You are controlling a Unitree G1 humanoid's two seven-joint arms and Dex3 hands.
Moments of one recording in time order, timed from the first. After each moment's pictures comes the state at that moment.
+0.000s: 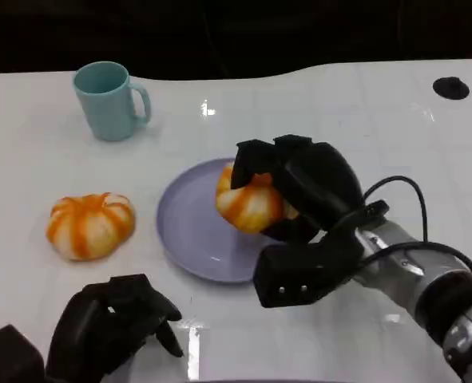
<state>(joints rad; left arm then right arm) -0.03 -0.01 0.12 0.53 -0.30 -0.48 -0.58 -0.83 -0.02 0.54 1.11 -0.76 -0.50 -0.55</state>
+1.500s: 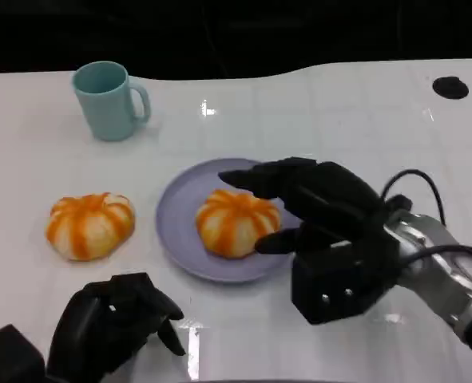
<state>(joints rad) -0.02 -0.01 0.11 0.50 -0.30 -0.47 -0.58 -0.61 -0.22 0.48 0.55 -0.61 -0.42 0.03</state>
